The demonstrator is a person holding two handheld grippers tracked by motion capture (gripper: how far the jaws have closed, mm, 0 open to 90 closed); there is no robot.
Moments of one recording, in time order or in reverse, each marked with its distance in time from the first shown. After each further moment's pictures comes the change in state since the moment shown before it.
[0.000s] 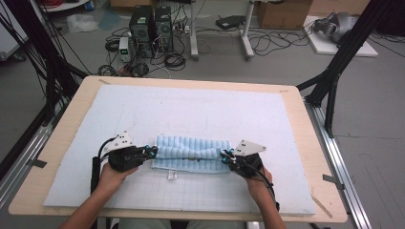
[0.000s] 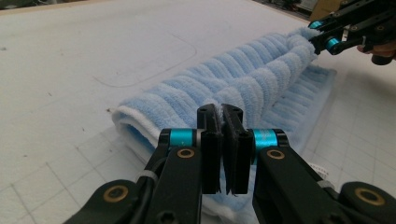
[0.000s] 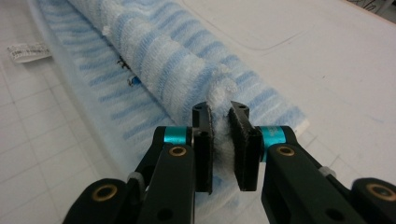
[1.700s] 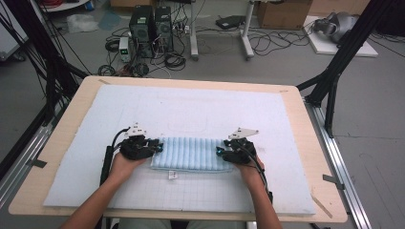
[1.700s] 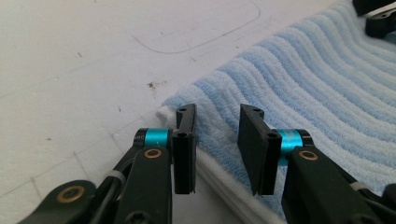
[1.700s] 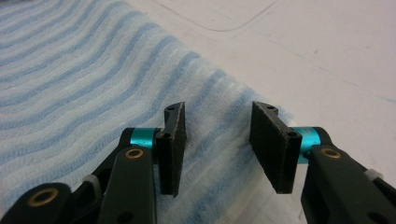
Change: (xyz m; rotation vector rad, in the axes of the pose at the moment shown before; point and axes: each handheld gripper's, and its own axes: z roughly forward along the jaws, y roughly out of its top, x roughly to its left) left arm 0.026 0.008 0.043 0.178 0.161 -0.082; right arm -0.033 0.009 0.042 0.087 -0.017 0.177
